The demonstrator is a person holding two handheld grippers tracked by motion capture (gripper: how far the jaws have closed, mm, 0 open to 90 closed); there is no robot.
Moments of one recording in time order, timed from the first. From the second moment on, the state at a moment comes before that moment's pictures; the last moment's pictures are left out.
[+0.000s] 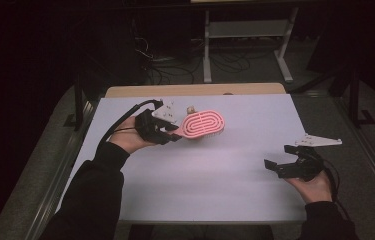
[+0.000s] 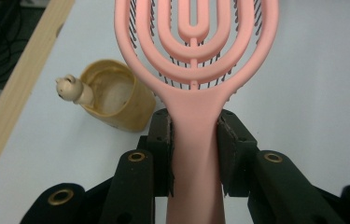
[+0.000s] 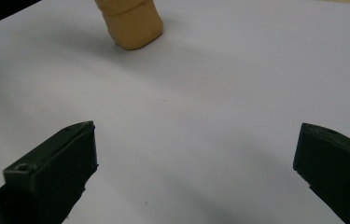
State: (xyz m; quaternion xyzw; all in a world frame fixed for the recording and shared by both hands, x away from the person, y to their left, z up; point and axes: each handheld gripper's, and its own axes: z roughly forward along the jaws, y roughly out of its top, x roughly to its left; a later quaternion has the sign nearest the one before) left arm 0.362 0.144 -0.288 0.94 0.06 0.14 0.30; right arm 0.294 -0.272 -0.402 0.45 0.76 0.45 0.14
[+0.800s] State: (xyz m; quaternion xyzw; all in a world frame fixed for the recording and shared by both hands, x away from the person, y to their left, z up) left arm 0.347 0.138 -0.268 0.94 0.04 0.16 0.31; right arm 0.315 -0.230 -0.310 0.40 0.79 0.45 0.13
